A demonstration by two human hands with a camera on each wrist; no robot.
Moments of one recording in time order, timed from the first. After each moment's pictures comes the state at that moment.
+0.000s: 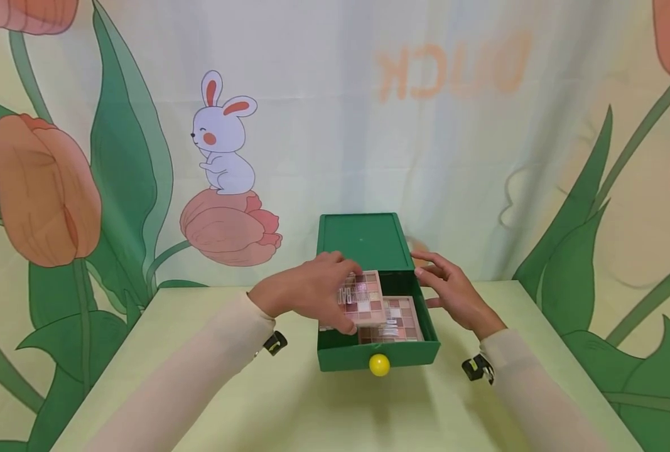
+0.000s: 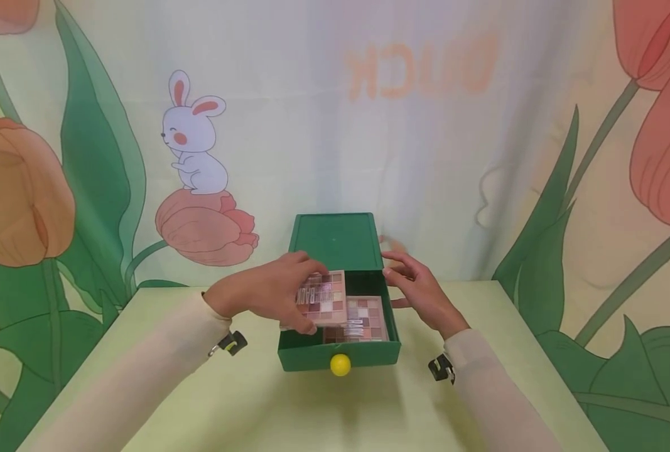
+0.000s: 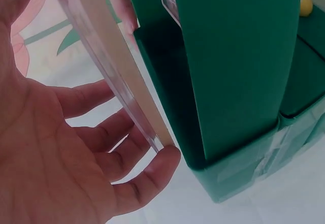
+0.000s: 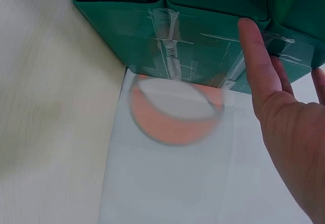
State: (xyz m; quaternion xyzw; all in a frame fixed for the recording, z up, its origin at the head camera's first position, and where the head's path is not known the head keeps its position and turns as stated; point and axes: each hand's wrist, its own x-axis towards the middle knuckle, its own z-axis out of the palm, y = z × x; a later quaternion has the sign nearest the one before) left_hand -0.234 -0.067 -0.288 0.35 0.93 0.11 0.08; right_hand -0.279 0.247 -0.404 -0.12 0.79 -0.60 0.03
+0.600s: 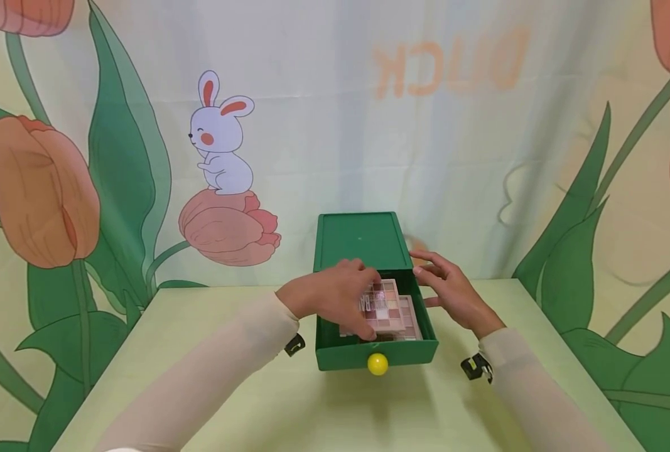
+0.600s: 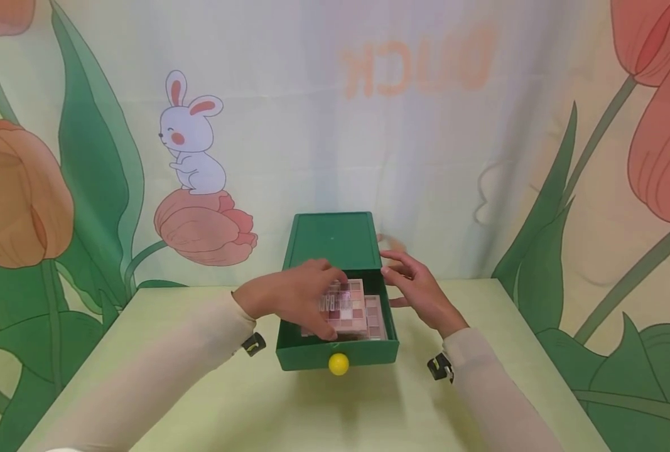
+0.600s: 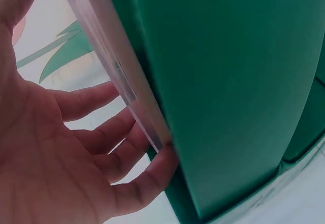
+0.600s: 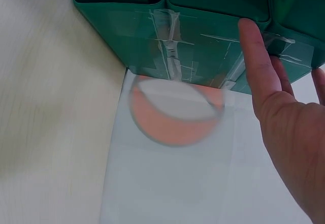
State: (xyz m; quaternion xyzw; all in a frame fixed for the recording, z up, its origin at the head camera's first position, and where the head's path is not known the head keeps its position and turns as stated) left_hand -0.239 -0.033 -0.299 0.37 0.92 0.08 0.11; right_hand -0.281 0.248 -0.404 -0.12 0.78 -0.61 0.04
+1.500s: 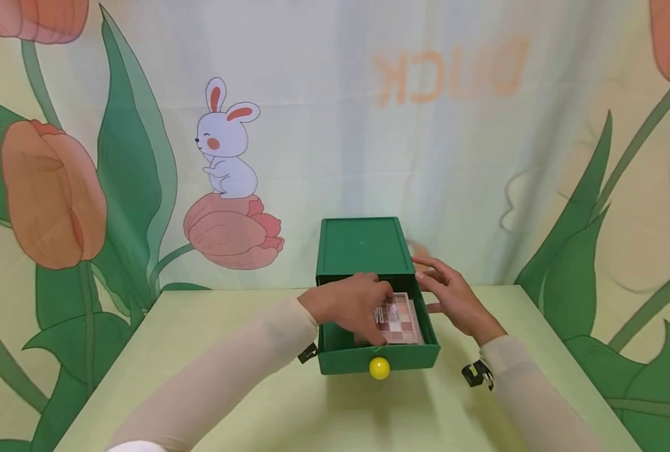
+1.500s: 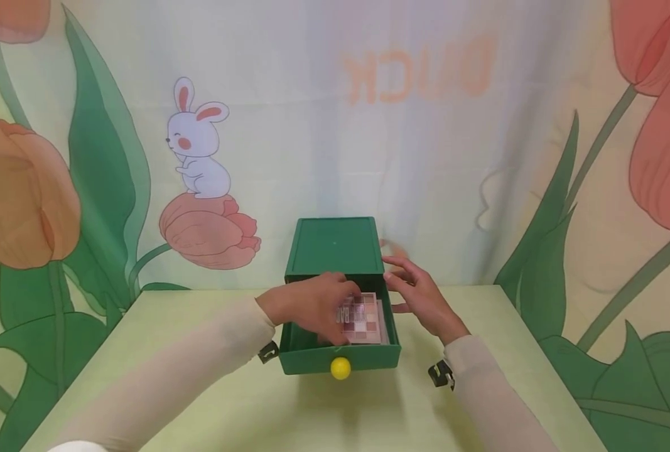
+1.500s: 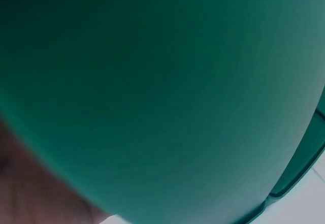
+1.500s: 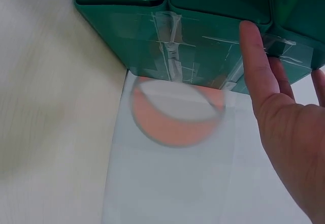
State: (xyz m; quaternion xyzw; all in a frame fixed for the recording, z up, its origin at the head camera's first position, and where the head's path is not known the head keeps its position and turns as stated) left_hand -0.243 -0.011 -0.313 0.38 0.92 0.05 0.11; right_hand -0.279 0.248 -0.406 -0.13 0.78 -0.61 0.04
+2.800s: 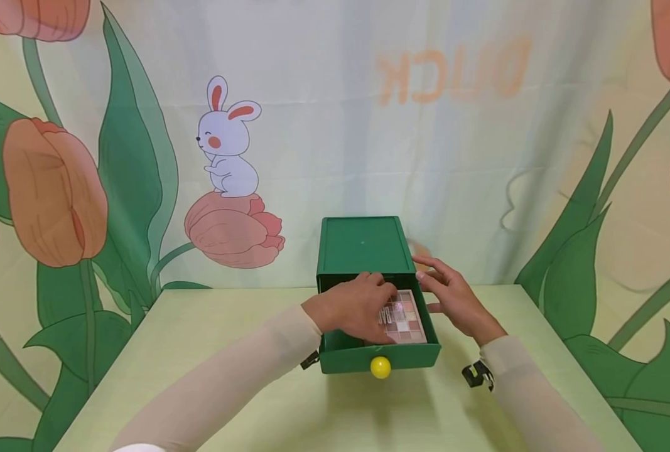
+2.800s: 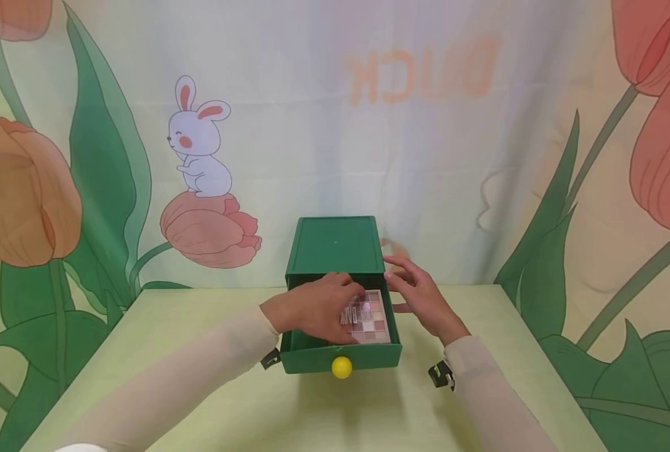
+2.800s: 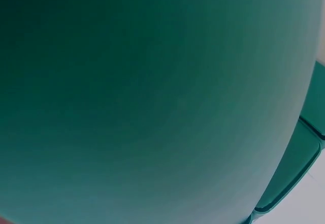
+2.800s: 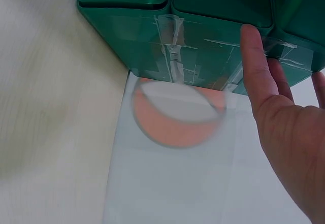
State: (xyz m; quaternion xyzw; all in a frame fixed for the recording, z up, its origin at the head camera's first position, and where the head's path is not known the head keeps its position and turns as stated) left_hand -0.241 -0.007 -0.329 0.39 0.92 0.02 0.05; right_hand -0.276 0.246 -0.408 -0.13 0.78 -0.61 0.04
